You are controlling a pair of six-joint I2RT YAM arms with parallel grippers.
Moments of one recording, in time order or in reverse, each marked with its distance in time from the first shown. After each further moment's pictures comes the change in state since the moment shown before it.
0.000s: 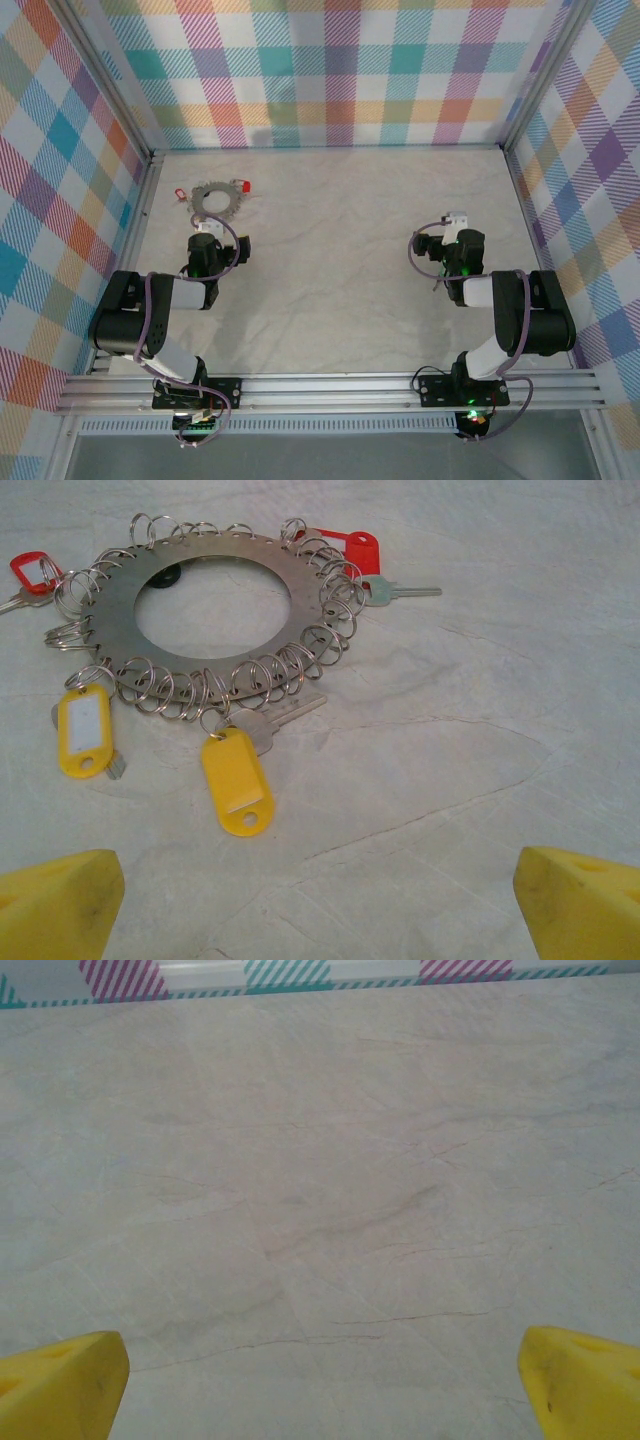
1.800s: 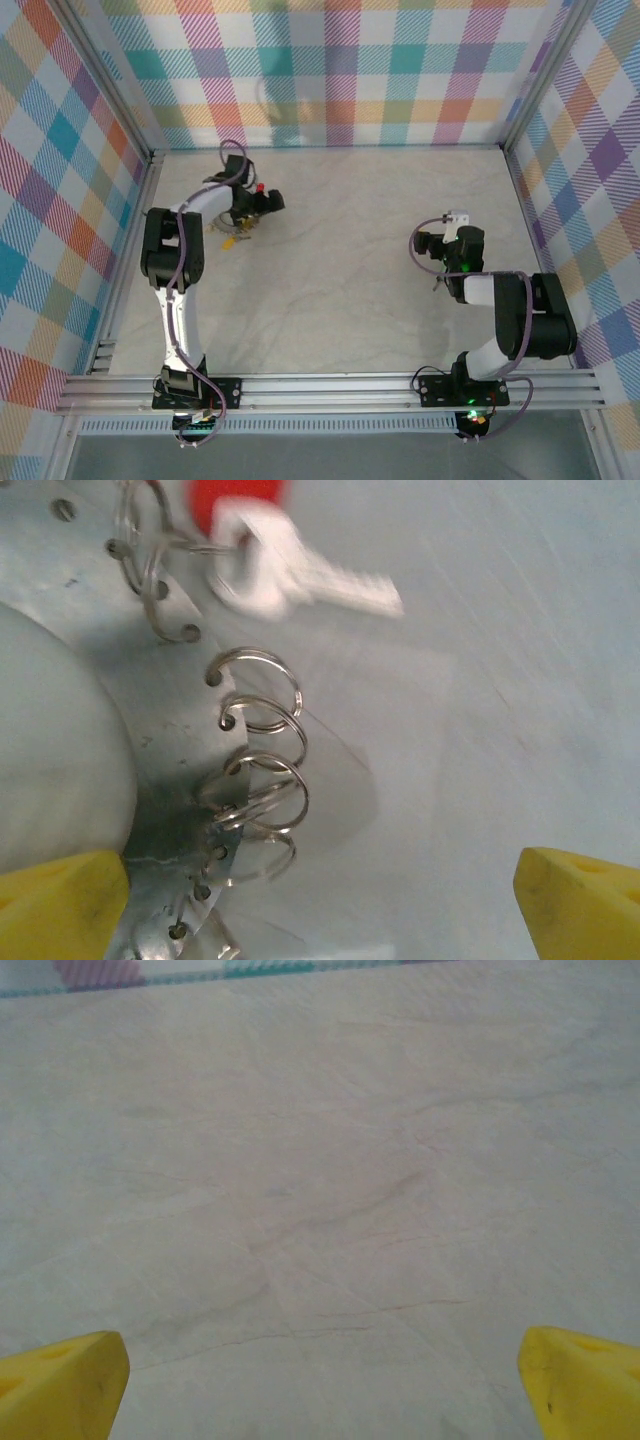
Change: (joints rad) left arm -0.104 0.552 1.136 -1.228 0.303 -0.344; right arm 0.000 -0.040 0.053 -0.154 0.060 0.033
